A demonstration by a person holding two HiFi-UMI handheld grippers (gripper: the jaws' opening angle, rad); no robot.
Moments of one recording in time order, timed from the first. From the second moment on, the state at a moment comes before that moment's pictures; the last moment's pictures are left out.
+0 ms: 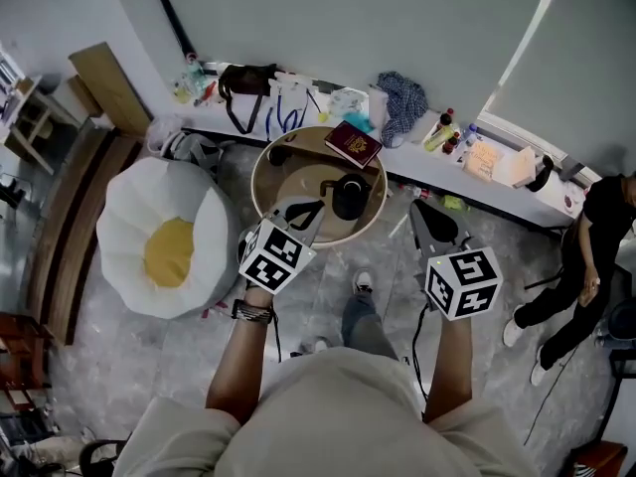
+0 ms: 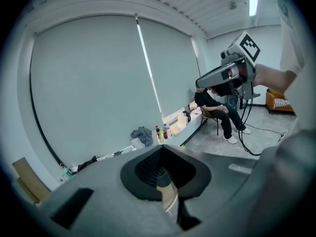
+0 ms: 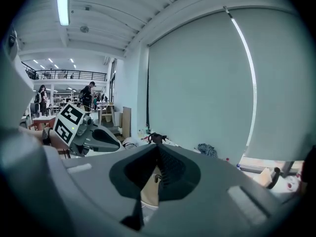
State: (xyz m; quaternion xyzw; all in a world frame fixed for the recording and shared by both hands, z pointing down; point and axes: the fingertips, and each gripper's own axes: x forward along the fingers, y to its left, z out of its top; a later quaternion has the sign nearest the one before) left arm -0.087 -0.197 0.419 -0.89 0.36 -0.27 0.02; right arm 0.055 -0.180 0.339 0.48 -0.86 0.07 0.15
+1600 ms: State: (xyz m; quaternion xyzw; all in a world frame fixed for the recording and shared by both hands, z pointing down) left arm -0.118 -0.093 0.323 -0.91 0.39 -0.15 0.05; right arm 0.011 -0.084 0.284 0.45 -0.88 0.00 0.14
